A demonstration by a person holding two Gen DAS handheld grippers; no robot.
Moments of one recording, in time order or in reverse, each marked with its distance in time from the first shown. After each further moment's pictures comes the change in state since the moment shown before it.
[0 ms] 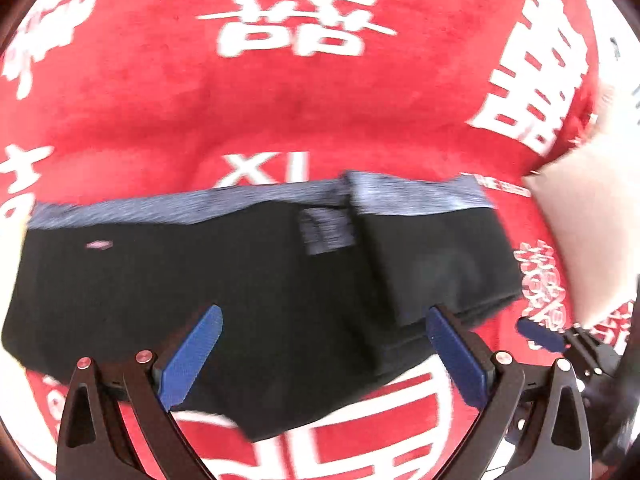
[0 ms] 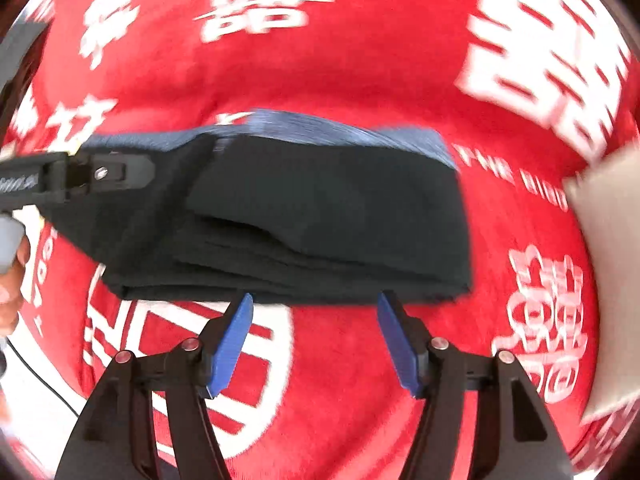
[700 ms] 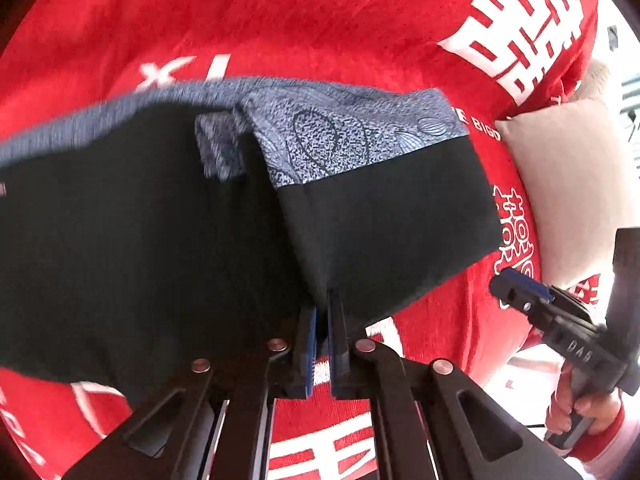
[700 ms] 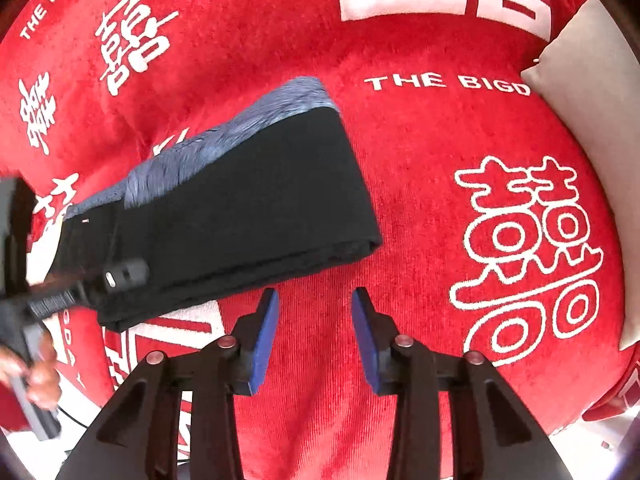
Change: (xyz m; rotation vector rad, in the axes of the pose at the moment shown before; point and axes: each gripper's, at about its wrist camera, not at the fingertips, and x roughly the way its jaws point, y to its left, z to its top) left arm 0.051 -0.016 -0.030 -0.014 0.229 -0.182; right arm 0.006 -0.089 -0.013 0.290 0.088 0.097
